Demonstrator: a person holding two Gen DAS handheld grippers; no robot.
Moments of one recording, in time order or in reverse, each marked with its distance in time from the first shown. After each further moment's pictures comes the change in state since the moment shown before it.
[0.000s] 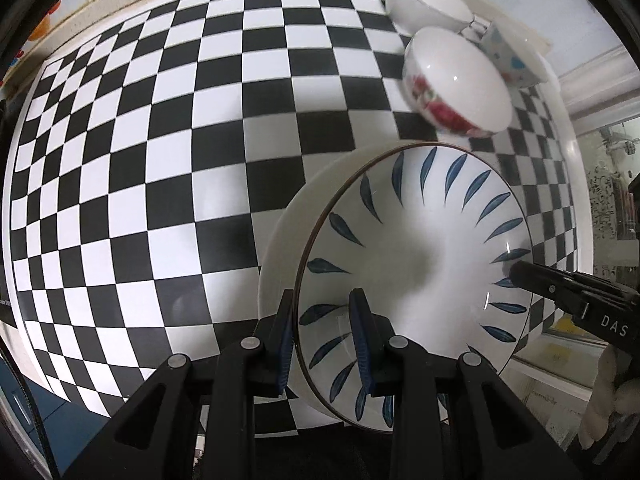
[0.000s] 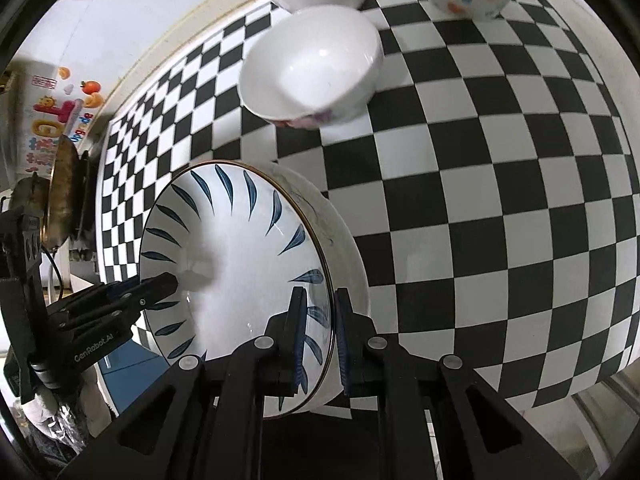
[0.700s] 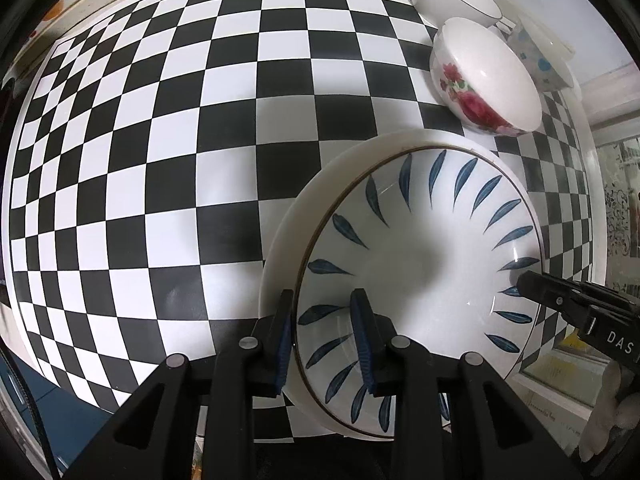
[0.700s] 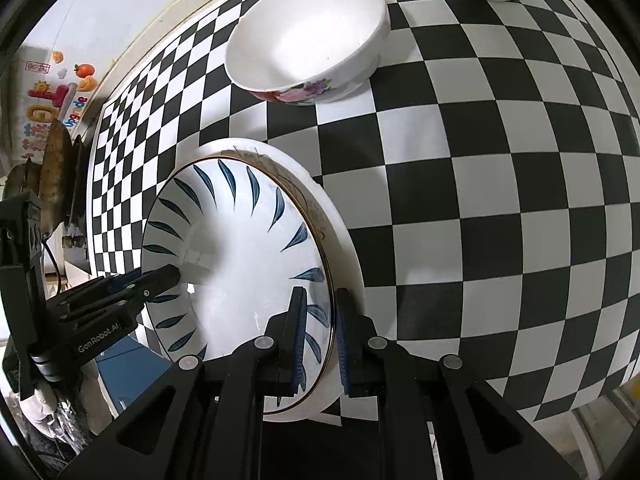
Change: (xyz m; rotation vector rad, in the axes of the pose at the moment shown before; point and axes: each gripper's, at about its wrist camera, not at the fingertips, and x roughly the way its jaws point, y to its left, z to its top) left arm 0.017 0.001 -0.006 -0.069 0.004 0.037; right arm 0.023 0.000 0.005 -0.035 0.038 -0.001
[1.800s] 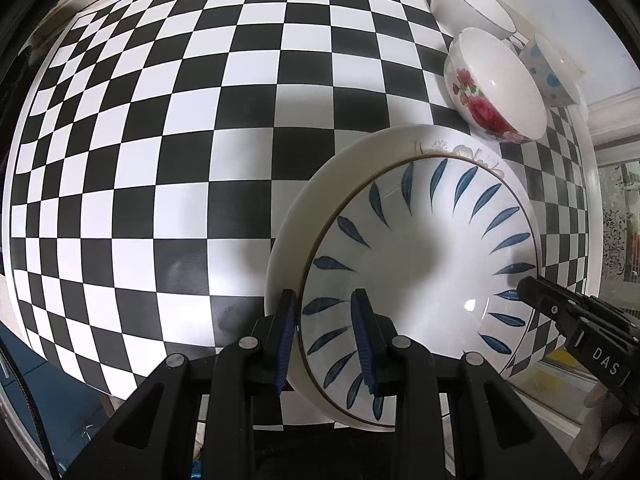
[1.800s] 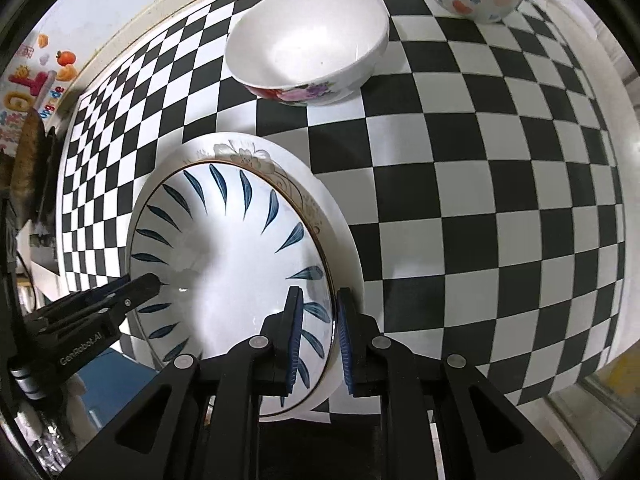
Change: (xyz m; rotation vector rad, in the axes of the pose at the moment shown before) left arm -0.008 0.026 -0.010 -0.070 -0.003 -0.016; right arm -0.003 0.027 -0.012 -0.007 -0.036 -0.176
